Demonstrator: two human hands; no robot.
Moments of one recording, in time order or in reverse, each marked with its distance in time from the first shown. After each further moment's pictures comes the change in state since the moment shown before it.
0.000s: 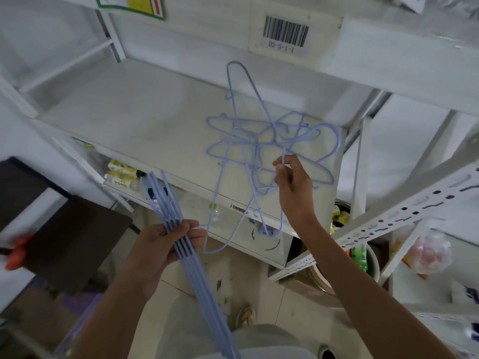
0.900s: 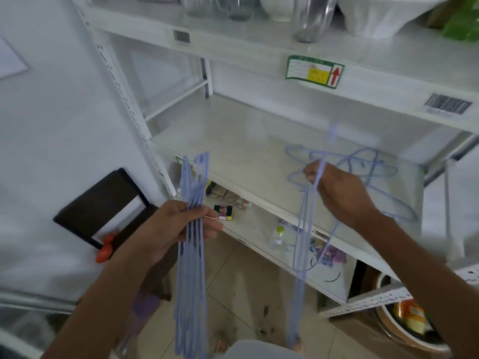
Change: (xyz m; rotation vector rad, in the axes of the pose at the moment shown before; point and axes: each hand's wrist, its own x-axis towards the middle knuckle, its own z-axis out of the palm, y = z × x) left_hand -0.044 0.138 -0.196 0.243 -0.145 0.095; right_hand 0.009 -0.140 0.089 -0.664 -0.304 -0.683
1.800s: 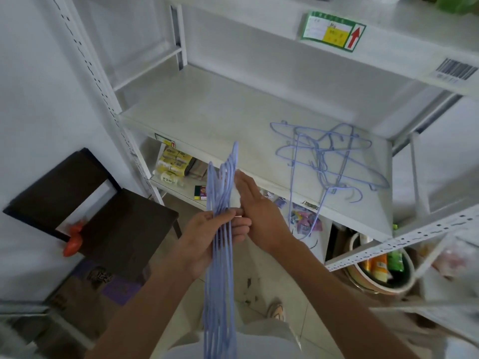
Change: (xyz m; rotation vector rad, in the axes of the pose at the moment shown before) left_hand -0.007 -0.065 0.041 -0.462 -0.080 -0.075; right_hand -0.024 -0.178 0.113 0.155 -0.145 0.088
